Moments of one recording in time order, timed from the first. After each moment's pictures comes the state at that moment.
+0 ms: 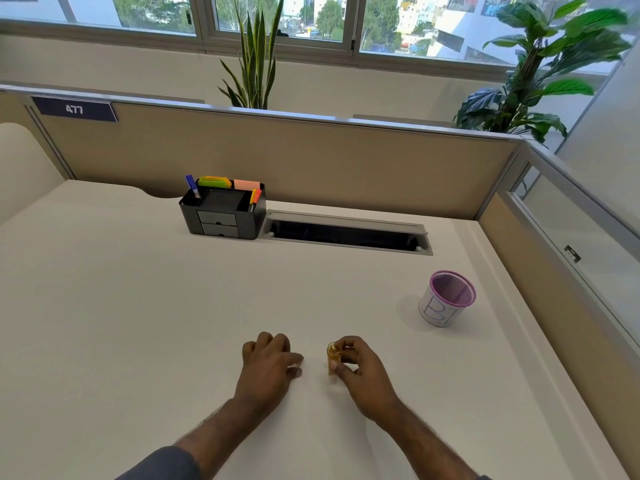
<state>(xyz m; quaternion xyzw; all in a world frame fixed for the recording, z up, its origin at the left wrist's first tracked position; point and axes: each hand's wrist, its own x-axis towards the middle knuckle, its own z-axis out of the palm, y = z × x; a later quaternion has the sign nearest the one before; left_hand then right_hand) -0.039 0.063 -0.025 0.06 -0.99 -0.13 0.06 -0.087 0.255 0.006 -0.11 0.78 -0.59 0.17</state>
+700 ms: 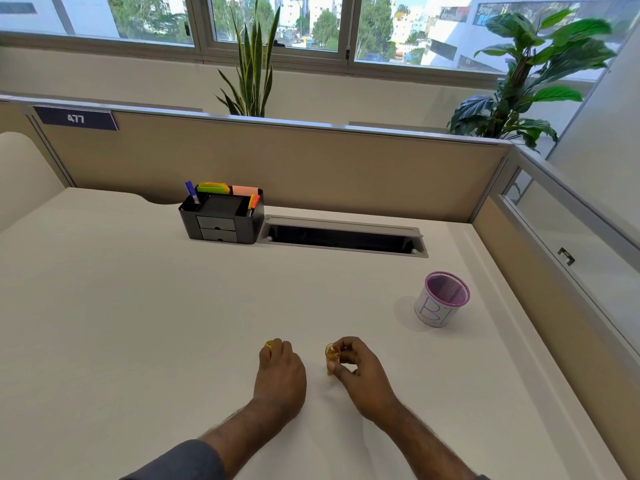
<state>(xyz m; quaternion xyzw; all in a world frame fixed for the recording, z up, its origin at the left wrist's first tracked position) -0.041 0.101 -0.008 0.09 -0.99 0.05 -0.08 -0.081 0.258 0.012 -0.12 0.80 -0.57 0.15</state>
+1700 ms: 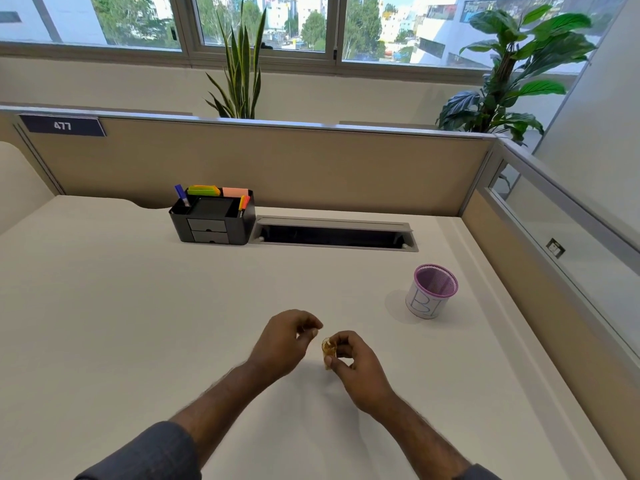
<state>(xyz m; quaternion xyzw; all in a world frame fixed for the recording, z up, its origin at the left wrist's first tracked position) -0.065 0.092 0.051 0.03 -0.92 -0.39 0.08 -0.081 0.266 0.011 -0.12 0.80 -0.57 0.14</state>
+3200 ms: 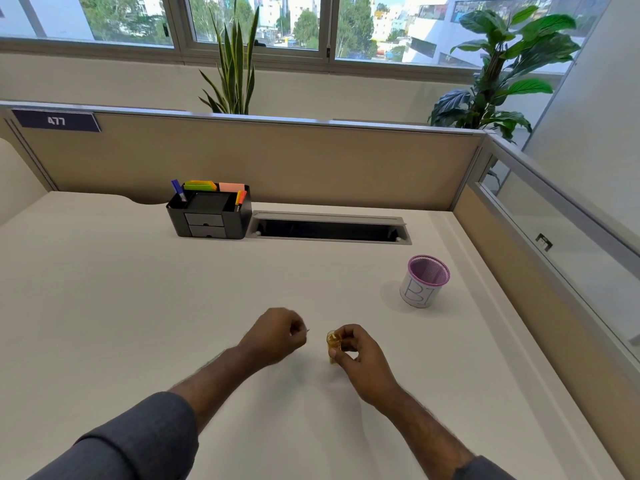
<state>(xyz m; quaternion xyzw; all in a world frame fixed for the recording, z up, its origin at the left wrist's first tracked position) -0.062 0.075 0.047 0.01 -0.95 -0.30 -0.04 -0.068 0.277 0.012 -0.11 0.79 -0.59 0.12</state>
